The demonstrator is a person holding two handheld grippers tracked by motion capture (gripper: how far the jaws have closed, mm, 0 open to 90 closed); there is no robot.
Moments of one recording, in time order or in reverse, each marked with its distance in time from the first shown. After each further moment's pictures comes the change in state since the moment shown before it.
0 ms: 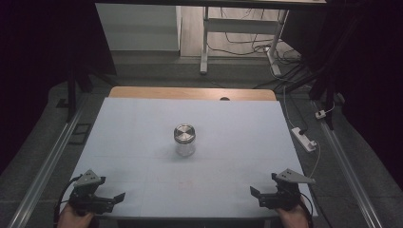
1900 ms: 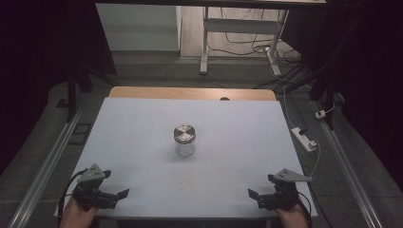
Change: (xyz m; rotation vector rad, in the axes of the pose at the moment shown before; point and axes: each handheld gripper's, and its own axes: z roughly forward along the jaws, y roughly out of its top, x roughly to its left) left arm -0.002 0.020 0.003 -0.034 -0.047 0.084; right arm 0.001 0.000 0.004 0.036 0.053 -0.012
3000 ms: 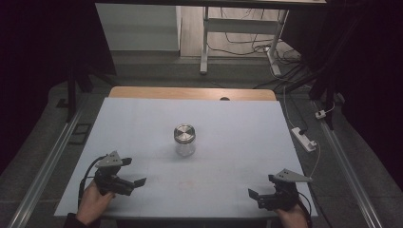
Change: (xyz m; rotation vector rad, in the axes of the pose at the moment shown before) left arm 0.003 0.039 0.040 -0.073 -0.141 0.089; right arm 0.000 0.000 -0.001 0.003 -0.009 0.003
